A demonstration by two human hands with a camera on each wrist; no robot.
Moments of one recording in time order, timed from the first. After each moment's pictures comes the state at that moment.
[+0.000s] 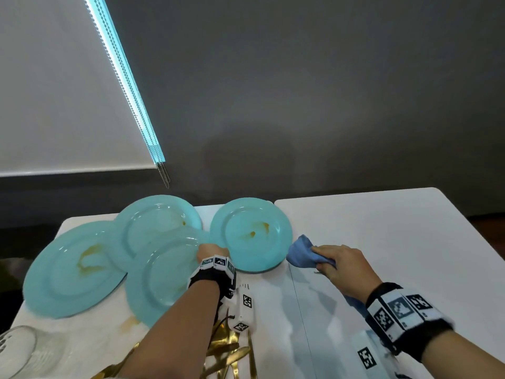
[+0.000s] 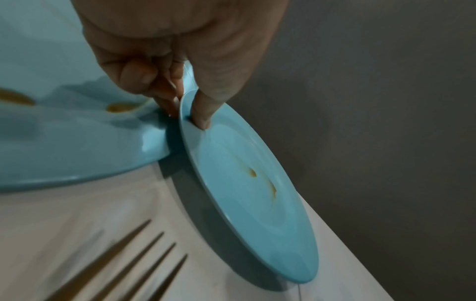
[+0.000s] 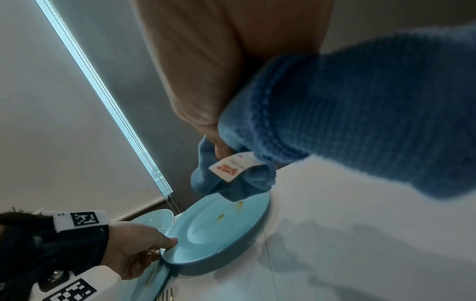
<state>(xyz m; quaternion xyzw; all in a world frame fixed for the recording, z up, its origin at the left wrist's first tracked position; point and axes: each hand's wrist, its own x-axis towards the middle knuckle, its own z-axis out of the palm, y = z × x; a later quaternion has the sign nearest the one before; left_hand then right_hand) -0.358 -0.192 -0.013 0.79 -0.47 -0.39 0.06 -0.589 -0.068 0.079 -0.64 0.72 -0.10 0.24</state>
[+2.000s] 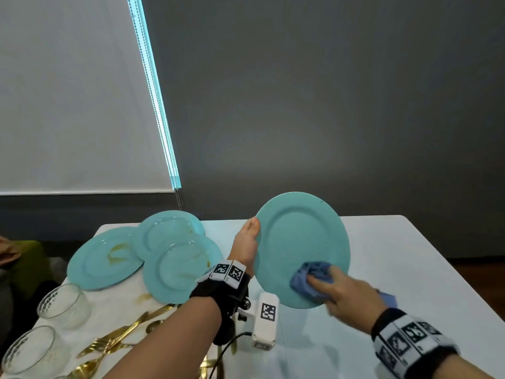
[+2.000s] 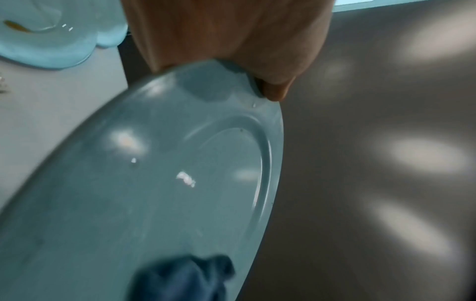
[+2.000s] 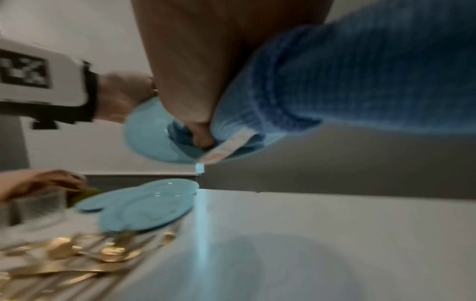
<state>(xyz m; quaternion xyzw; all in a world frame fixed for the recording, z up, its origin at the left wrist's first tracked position) -0.425 -0.050 0.124 0.42 -0.38 -0.68 0.47 -0.612 0.076 0.131 -0.73 0.67 0.06 0.10</state>
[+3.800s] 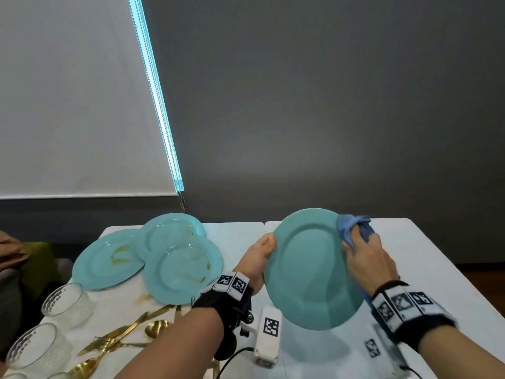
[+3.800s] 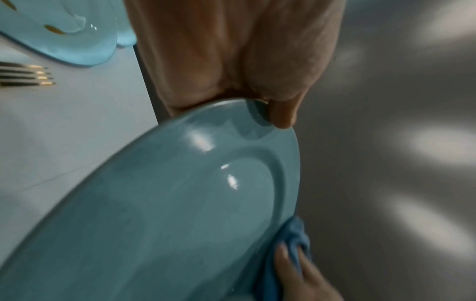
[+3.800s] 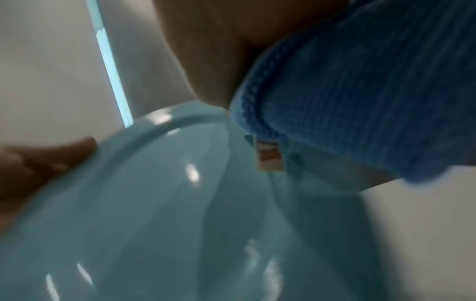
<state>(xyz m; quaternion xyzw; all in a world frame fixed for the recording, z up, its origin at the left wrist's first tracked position) -0.444 -0.015 0.126 0.37 -0.43 -0.73 0.38 -0.655 0.036 0.147 -0.53 0.82 -0.19 0.06</state>
